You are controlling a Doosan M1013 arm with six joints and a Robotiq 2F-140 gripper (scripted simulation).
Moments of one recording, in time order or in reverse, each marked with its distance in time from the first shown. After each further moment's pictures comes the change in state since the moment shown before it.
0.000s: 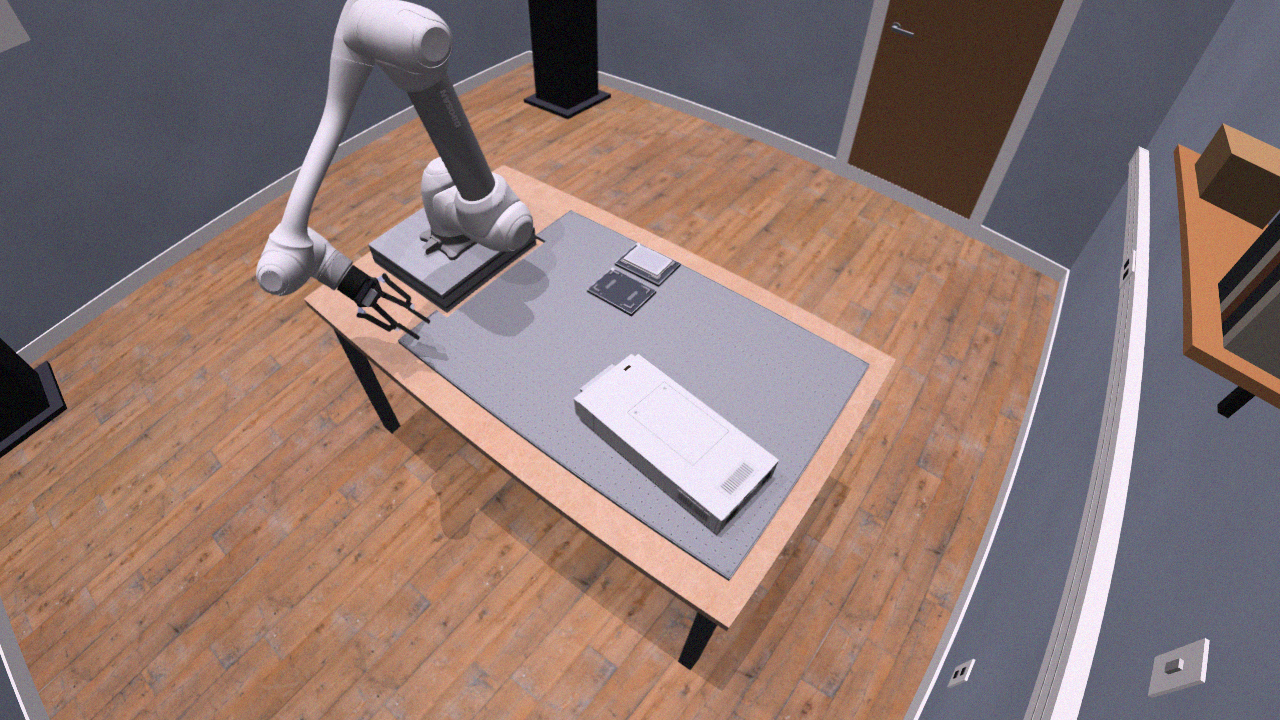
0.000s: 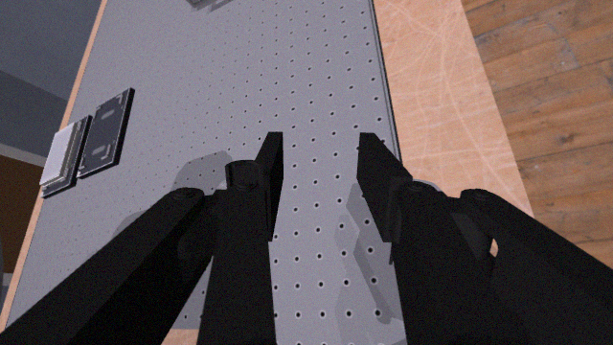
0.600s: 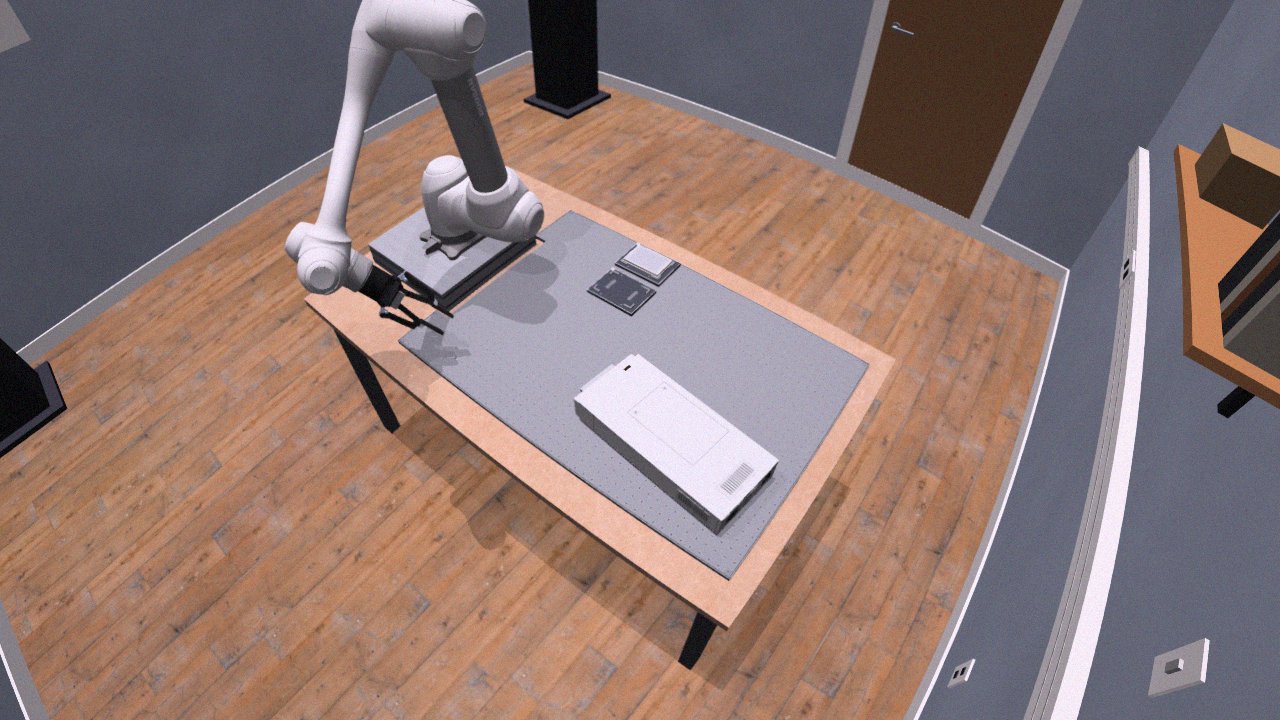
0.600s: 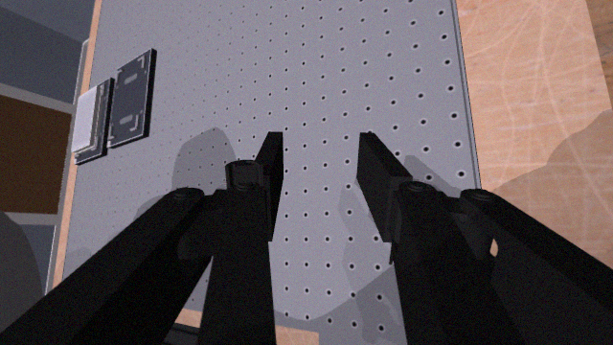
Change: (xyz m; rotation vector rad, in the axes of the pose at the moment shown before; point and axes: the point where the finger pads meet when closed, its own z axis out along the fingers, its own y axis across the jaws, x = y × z) arm 0.014 -0.045 0.042 0.053 -0.200 0.015
